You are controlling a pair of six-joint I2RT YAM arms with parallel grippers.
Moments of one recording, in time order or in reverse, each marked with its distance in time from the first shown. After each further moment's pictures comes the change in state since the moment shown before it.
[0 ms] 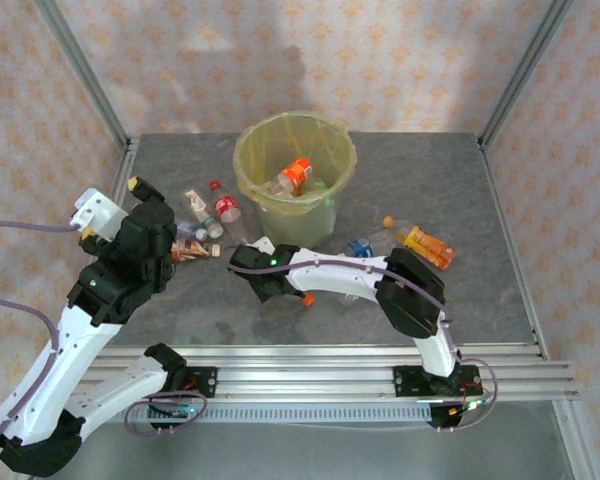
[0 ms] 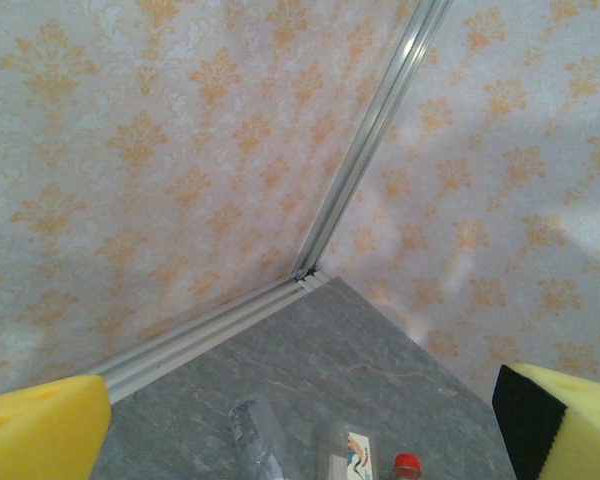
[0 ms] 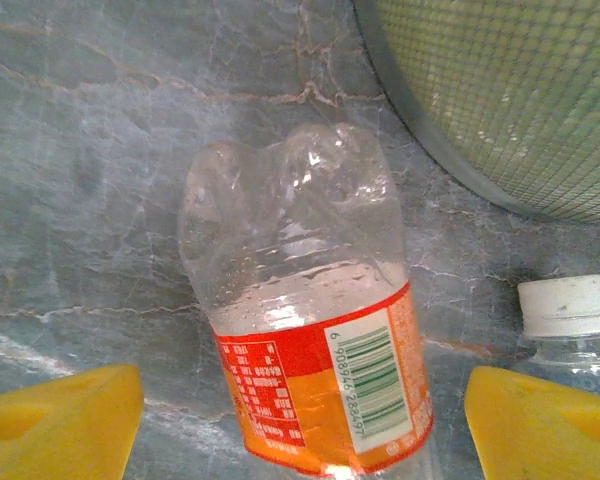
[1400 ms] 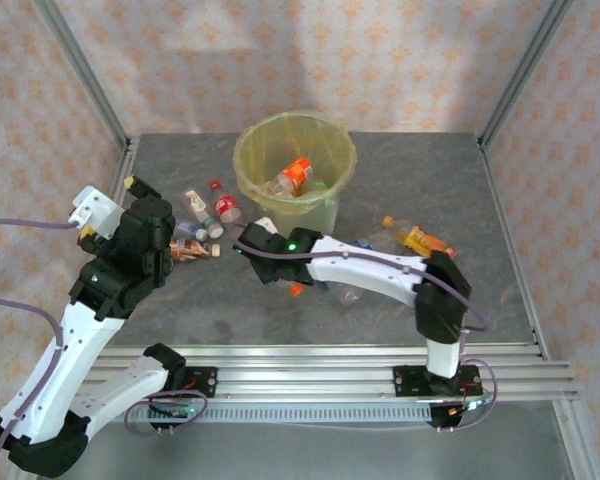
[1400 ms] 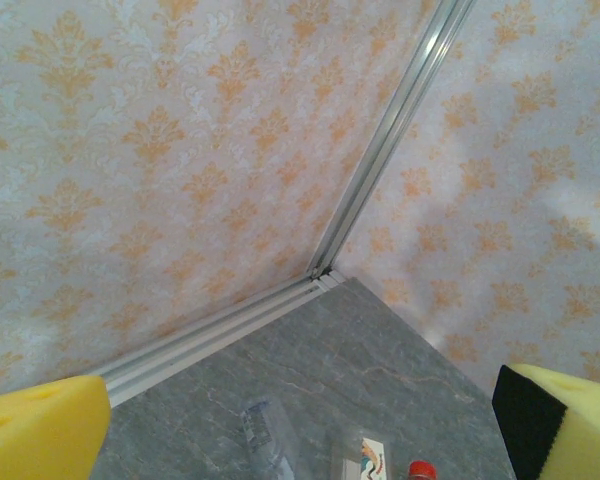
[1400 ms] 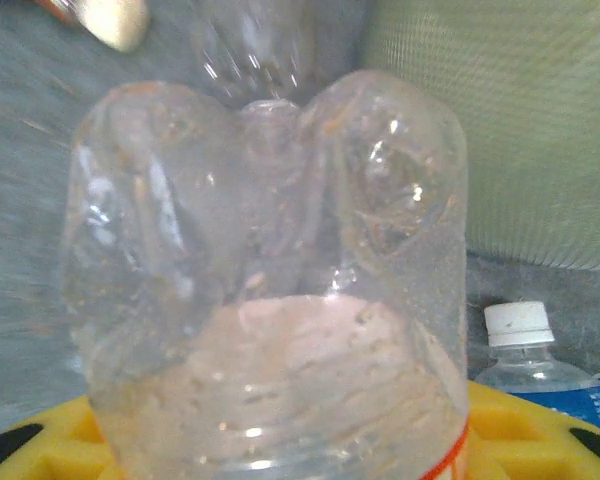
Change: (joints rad) left arm 0.066 0.019 0.000 -0.001 0.037 -0.008; right arm -0.024 -0.194 0.047 -0.004 -0.096 -0.019
